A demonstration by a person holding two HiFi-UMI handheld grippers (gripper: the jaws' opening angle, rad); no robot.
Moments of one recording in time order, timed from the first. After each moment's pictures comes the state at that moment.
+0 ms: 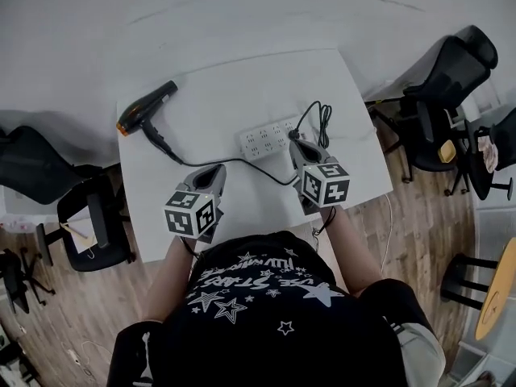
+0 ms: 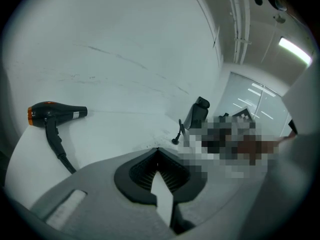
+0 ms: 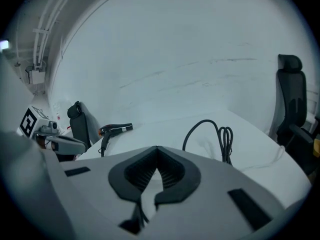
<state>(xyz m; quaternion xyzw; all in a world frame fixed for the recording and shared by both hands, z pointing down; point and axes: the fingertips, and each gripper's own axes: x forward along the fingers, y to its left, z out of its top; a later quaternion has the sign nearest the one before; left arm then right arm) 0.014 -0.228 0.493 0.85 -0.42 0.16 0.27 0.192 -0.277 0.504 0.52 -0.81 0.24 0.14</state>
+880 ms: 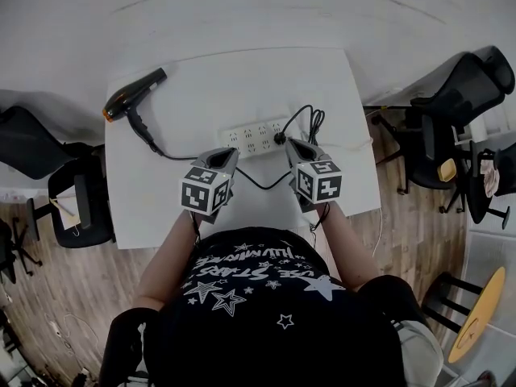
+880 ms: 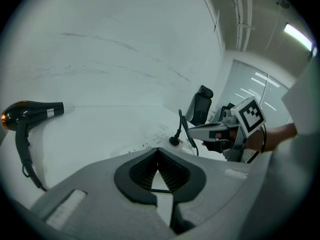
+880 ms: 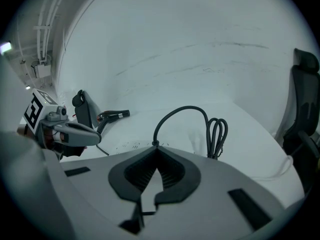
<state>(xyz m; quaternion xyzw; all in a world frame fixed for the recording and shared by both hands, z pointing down) 0.100 -0.278 0.534 0.84 -0.42 0.21 0.26 0.232 -0.309 0.551 0.46 -0.83 0.25 0.20</state>
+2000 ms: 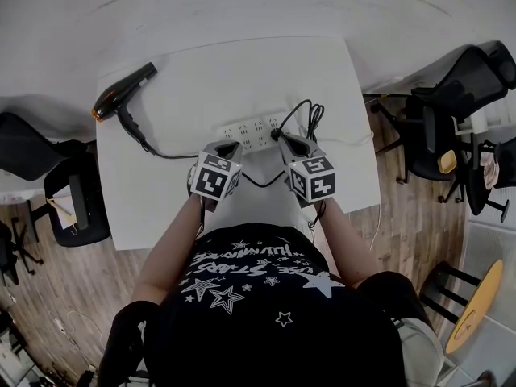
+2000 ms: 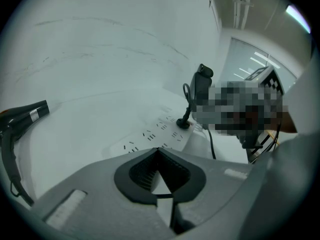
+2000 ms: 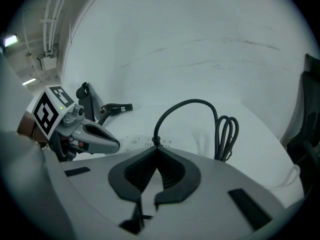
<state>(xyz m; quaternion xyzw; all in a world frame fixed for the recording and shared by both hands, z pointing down) 0.120 -0.301 0.595 0.83 -0.39 0.31 0.25 0.222 -0.318 0.569 0.43 -0.84 0.23 0.23</state>
